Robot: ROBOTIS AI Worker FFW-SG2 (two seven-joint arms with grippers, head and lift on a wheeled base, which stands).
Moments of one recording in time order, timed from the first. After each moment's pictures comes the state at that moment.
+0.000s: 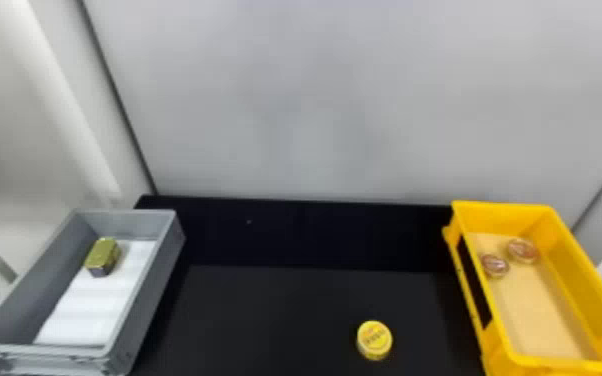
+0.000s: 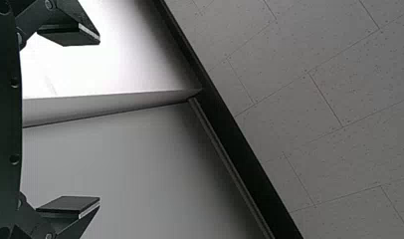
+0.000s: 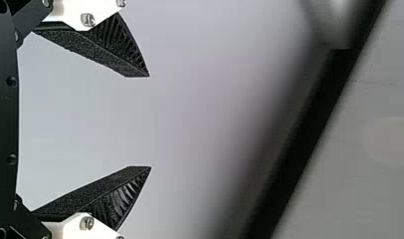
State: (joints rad) left arm -0.41 0.50 0.17 -2.18 -0.03 -0.01 0.24; right arm -0.73 -0.38 0.21 -2.12 0.08 0.51 -0.15
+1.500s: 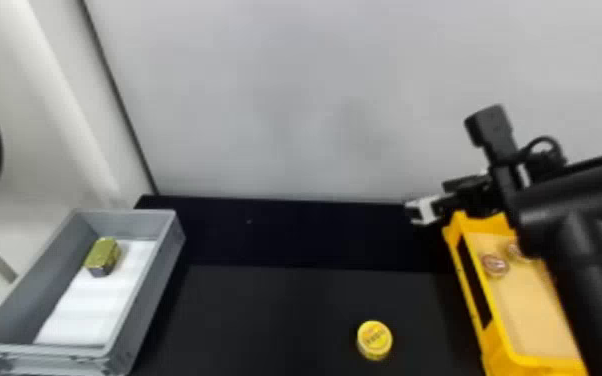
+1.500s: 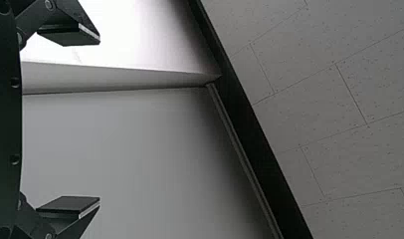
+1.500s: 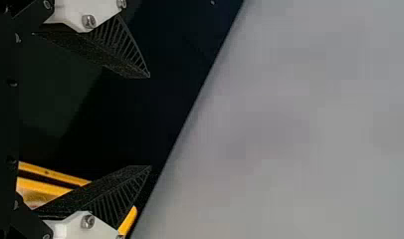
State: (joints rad) left arm -0.49 0.43 0.06 -2.07 -0.03 -0.03 0.24; right arm -0.43 -0.16 0.14 -1.67 0.45 1.13 0.73
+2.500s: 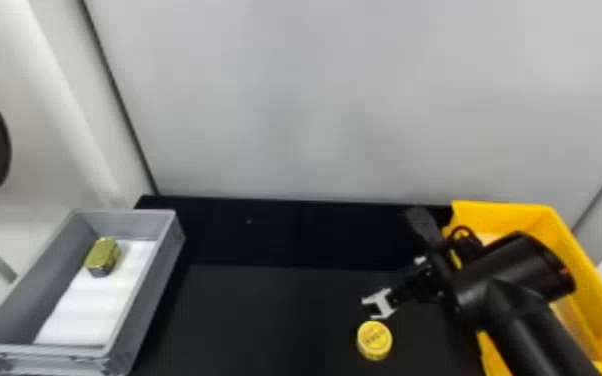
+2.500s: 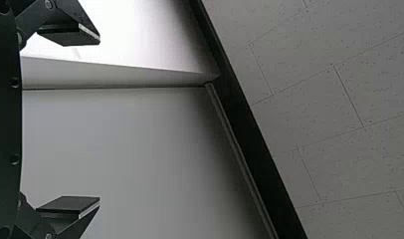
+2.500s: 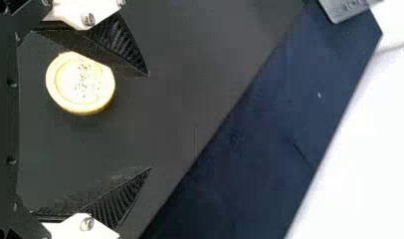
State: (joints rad) left arm -0.49 0.42 0.05 -2.06 -0.02 -0.05 0.24; right arm -0.38 -0.12 0.26 -1.26 0.43 0.89 0.83
